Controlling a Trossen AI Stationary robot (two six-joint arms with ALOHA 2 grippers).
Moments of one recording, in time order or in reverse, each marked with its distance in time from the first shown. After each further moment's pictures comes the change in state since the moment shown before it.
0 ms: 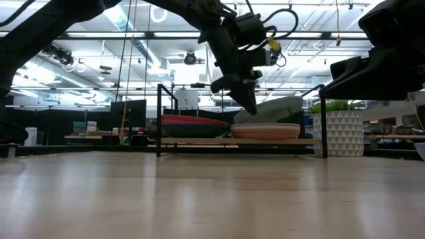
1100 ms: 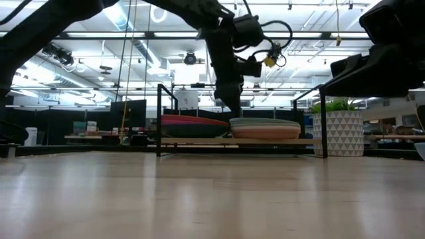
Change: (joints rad) left arm 0.003 -0.015 -0.022 -0.023 -0.369 -0.290; right arm 0.005 -0.002 -0.002 0.018 -0.004 0.007
